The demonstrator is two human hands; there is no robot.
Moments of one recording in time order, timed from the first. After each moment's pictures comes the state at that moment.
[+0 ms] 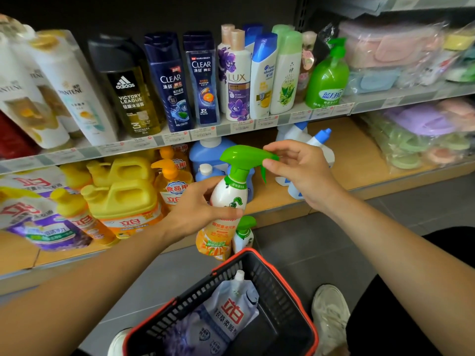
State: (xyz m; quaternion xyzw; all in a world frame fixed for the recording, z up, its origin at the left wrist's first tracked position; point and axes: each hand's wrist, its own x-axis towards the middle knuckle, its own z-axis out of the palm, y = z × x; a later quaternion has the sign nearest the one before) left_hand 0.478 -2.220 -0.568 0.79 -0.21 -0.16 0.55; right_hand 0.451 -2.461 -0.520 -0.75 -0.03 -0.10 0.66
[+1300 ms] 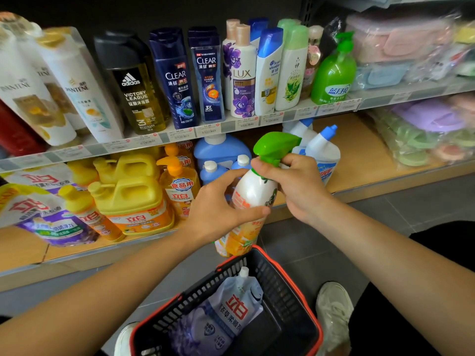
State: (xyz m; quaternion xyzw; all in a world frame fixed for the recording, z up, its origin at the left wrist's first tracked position) left_hand 0.444 -2.244 -0.544 0.86 -0.21 -0.06 0.47; right_hand 0.435 -2.416 -0.519 -0.62 0.09 -0.07 0.77
